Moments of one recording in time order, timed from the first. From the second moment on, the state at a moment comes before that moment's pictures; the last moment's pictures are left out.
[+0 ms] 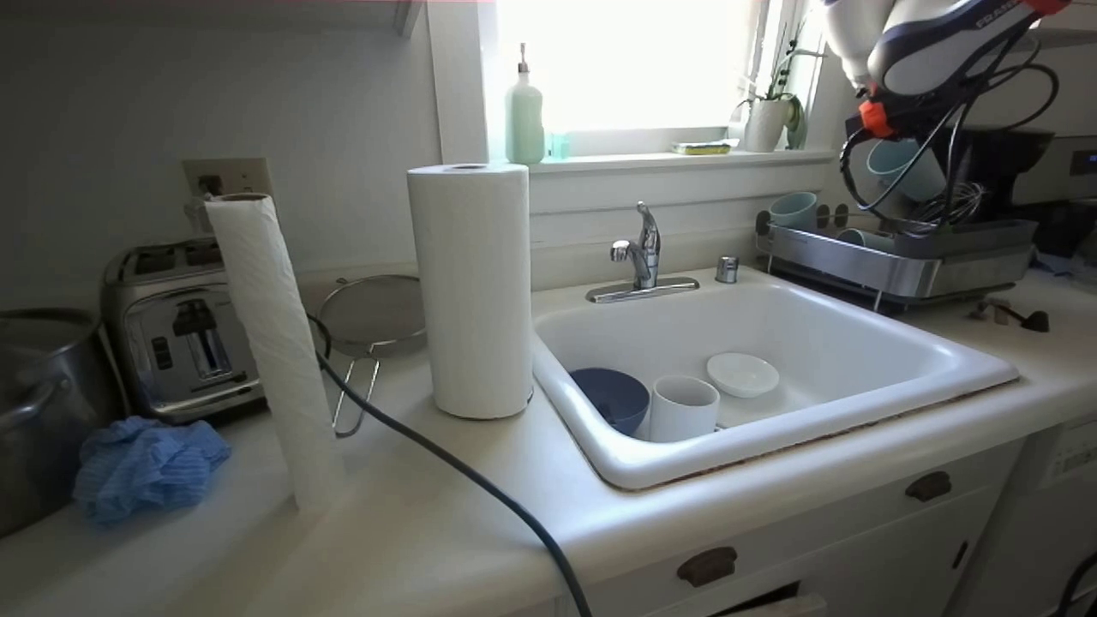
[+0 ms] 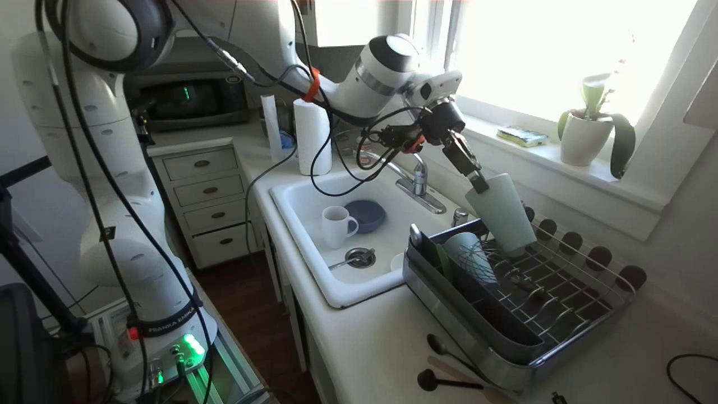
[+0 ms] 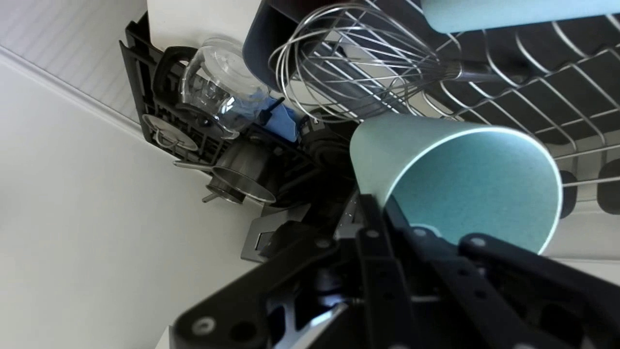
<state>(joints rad) -0.27 0.08 -0.13 -1.89 -1.04 1.95 1.29</state>
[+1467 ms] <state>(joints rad) -0.25 0.39 -0.17 -1.71 -1.01 2.08 1.24</state>
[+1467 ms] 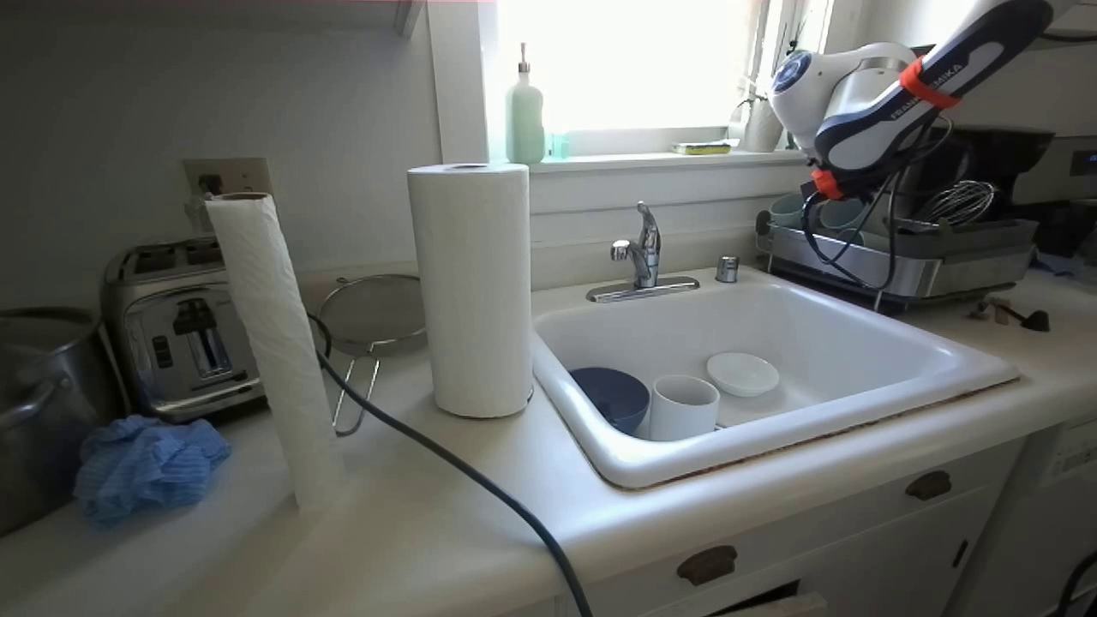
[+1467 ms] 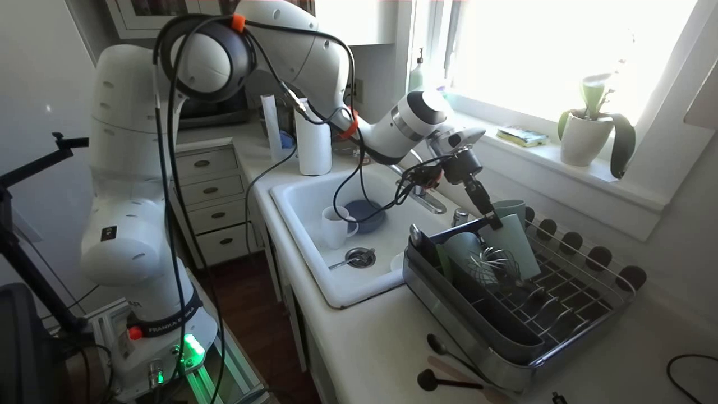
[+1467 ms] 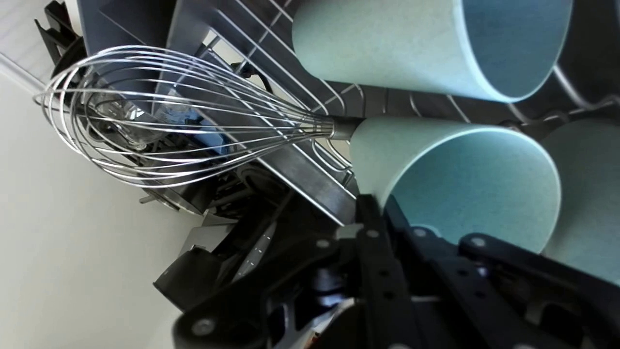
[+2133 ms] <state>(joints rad) -0.23 0.38 -0.17 -1.71 -0.94 2.02 1.11</state>
